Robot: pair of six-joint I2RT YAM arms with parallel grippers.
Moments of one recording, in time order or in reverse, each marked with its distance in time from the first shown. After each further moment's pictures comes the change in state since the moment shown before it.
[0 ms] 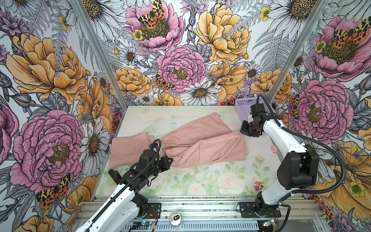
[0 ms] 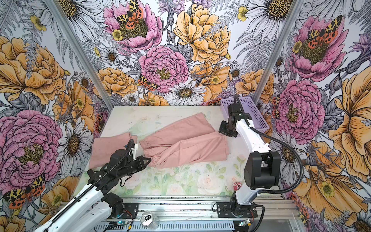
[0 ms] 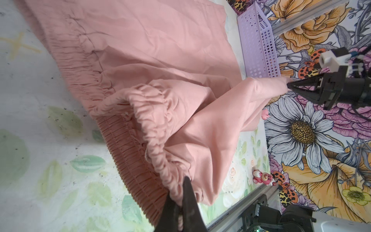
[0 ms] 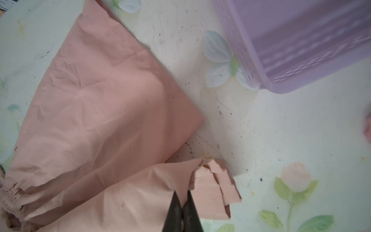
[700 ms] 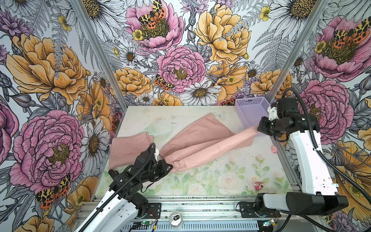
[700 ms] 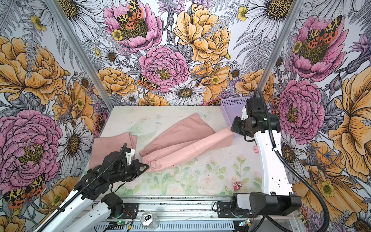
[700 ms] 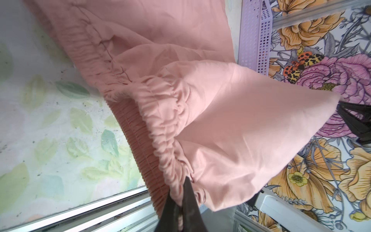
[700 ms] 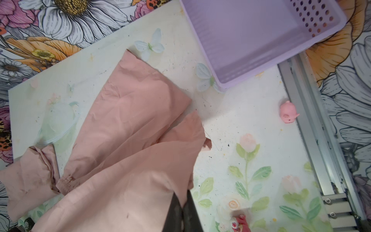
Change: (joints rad) left arm -0.107 -0.108 0.159 -0.332 0.021 -0.269; right arm -0.060 -0.245 0.308 -0.360 0.002 -0.078
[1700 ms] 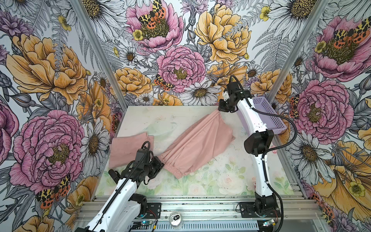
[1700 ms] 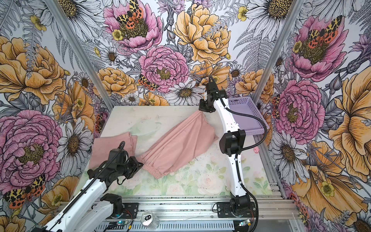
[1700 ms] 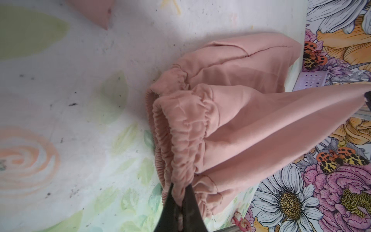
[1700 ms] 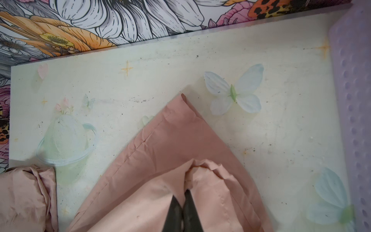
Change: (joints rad) left arm 0.388 0.275 -0.194 0.234 0.060 0.031; right arm 0.240 1.105 0.938 0.103 -0.084 -0.015
